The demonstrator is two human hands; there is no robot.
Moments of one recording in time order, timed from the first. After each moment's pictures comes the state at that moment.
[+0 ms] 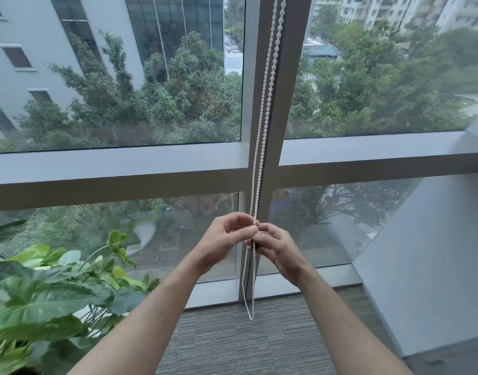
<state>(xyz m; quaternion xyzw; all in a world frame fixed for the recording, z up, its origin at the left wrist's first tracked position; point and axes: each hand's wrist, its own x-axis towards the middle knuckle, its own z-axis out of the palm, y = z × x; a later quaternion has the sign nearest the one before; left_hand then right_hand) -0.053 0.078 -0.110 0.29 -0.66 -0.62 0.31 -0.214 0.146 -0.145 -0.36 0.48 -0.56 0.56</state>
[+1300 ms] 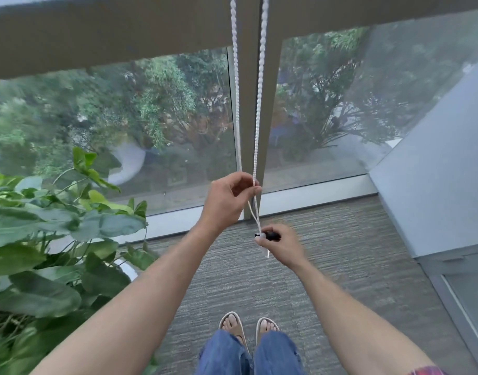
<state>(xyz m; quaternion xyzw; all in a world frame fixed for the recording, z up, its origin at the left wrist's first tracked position) -0.070 0.098 -0.348 0.38 -0.73 -0.48 0.31 -0.203 0.220 -0.470 -0.37 0.74 -0.36 0.43</state>
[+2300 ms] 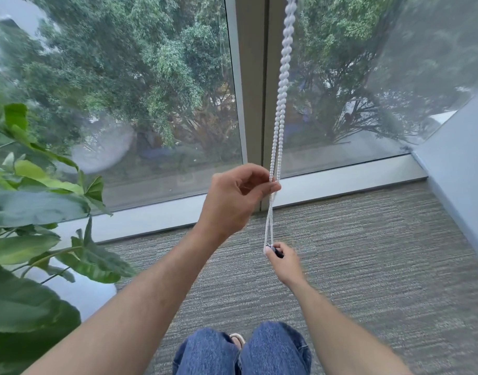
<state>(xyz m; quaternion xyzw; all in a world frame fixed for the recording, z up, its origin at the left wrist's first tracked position) -0.085 0.083 -0.541 0.32 -0.74 -0.48 0.35 -0.192 0.196 -0.785 -0.26 0.79 -0.30 0.47</state>
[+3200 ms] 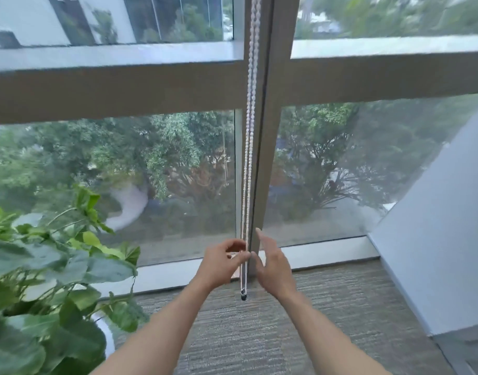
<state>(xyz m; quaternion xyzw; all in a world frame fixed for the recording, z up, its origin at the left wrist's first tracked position) -0.062 0.092 -0.410 0.46 -0.71 -0.50 0.21 -0.208 0.161 -0.442 -0.56 0.73 -0.34 0.20</state>
